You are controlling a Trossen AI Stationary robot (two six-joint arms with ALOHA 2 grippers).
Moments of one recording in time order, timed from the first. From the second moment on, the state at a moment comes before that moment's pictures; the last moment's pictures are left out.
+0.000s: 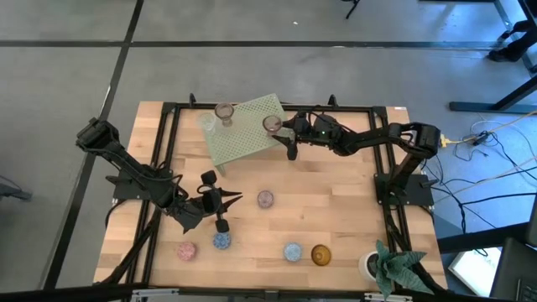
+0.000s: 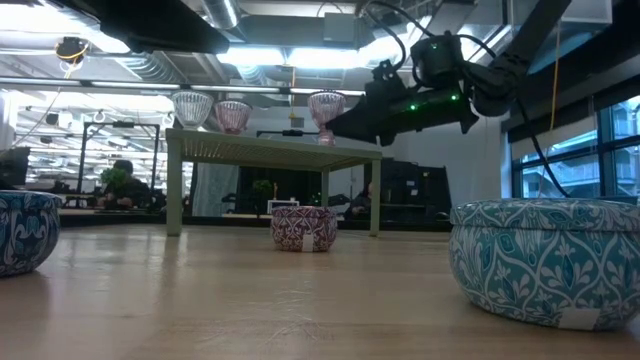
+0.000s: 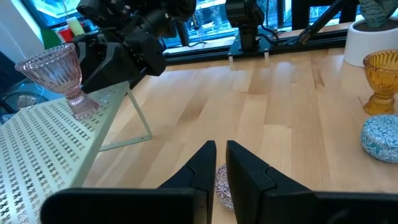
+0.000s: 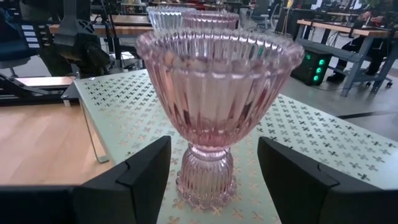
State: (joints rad) left arm -0.63 1.29 0.63 0.19 -0.97 -0.18; right arm -0.37 1.71 0.72 0.86 -0.14 -0.06
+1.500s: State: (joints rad) left arm -0.63 1.29 0.63 0.19 -0.97 -0.18; right arm -0.37 1.76 0.76 0.89 -0.13 -0.06
